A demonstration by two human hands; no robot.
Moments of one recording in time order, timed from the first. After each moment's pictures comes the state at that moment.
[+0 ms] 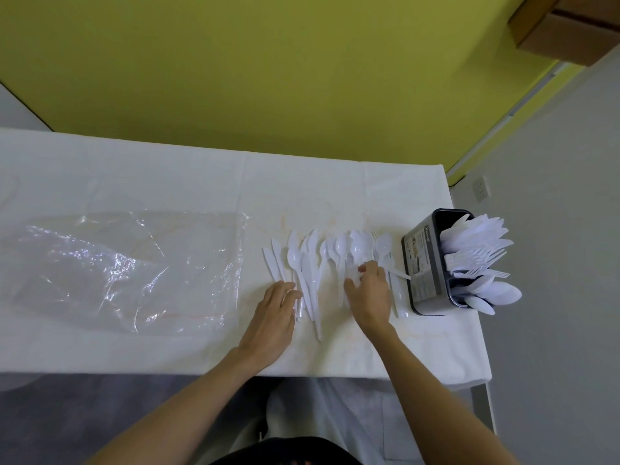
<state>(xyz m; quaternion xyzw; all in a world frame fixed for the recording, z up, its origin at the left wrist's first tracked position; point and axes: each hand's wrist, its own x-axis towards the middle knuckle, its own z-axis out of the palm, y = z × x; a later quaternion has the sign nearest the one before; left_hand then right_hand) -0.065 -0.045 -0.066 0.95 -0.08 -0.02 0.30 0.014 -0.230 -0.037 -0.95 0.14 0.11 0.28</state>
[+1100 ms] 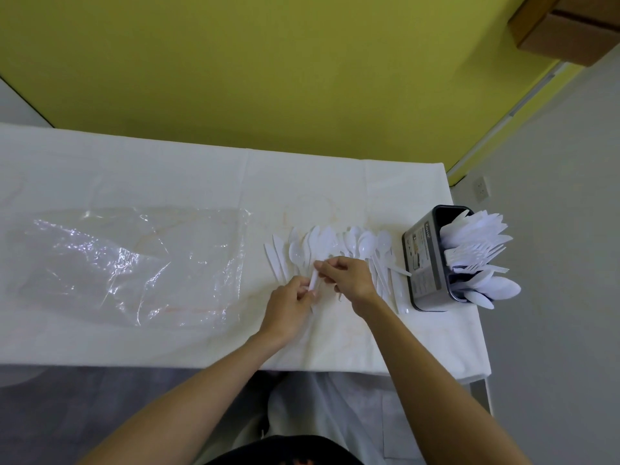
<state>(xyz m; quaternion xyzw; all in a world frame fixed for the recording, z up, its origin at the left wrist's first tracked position) -0.043 -0.075 -0.031 0.82 0.17 -0.15 0.53 0.027 -0.207 -0.021 -0.77 0.16 0.25 0.57</state>
